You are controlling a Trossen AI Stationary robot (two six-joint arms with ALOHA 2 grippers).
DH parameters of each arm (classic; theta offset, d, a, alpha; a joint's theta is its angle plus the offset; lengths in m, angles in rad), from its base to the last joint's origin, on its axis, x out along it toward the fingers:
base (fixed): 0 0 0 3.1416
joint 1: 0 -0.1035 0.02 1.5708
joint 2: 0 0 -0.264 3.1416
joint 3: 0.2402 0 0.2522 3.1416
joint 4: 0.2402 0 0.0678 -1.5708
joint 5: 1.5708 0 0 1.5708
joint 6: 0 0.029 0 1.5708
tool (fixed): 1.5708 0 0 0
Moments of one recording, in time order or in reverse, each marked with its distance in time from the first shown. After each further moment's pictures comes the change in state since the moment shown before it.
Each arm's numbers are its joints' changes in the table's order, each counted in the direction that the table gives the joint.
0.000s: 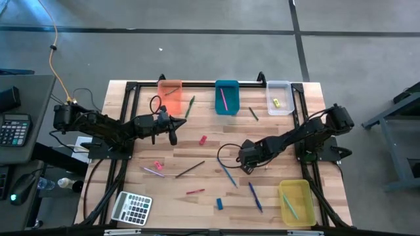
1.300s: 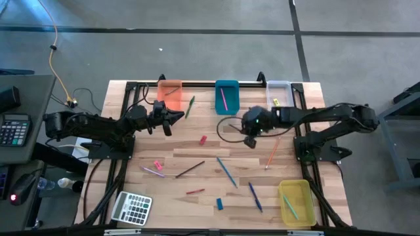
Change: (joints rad) left arm -0.182 -0.146 0.009 -0.007 0.278 -0.322; right arm 0.396 -0.362 -0.007 -0.139 -0.131 -0.733
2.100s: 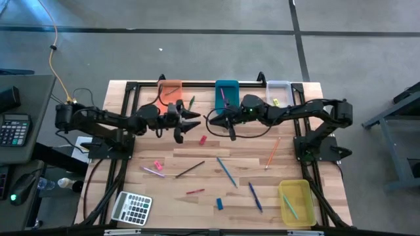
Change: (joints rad) left arm 0.188 0.169 0.295 -0.001 0.031 0.204; right arm 0.101 0.306 0.002 -1.045 -0.369 -0.270
